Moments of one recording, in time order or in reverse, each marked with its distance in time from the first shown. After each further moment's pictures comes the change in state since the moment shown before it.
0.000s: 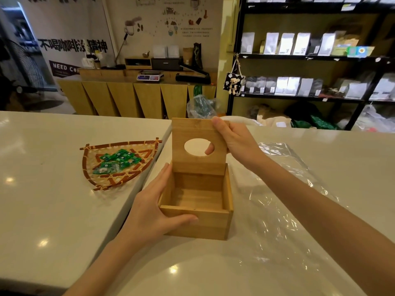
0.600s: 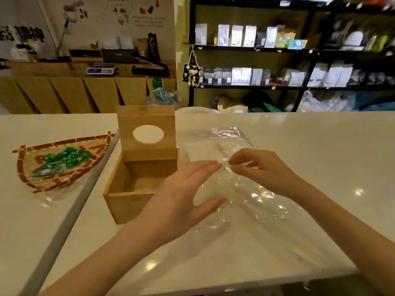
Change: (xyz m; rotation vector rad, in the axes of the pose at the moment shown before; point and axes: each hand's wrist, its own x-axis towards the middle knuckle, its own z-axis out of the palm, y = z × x) left_hand 0.003 0.099 0.055 0.166 -0.221 0.456; right_hand -0.137 0.030 -0.094 -0.457 0.044 0.160
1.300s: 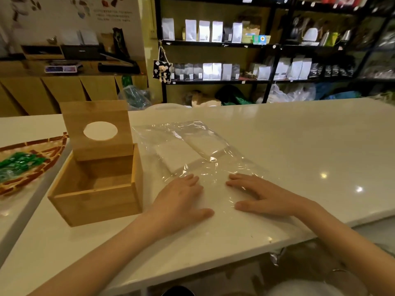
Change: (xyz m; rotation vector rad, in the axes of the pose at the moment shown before) left_hand 0.026 0.006 0.087 0.160 -0.334 -0.044; right_hand -0.081 0.079 -0.030 -0.311 -0.346 0.092
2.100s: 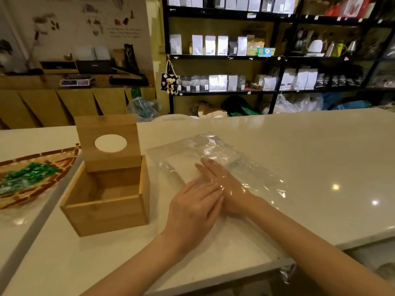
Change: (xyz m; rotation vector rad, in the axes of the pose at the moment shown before) left_hand 0.003 0.018 0.017 0.010 0.701 0.210; right_hand 0.077 -0.049 0.020 -0.250 0.229 -0.181
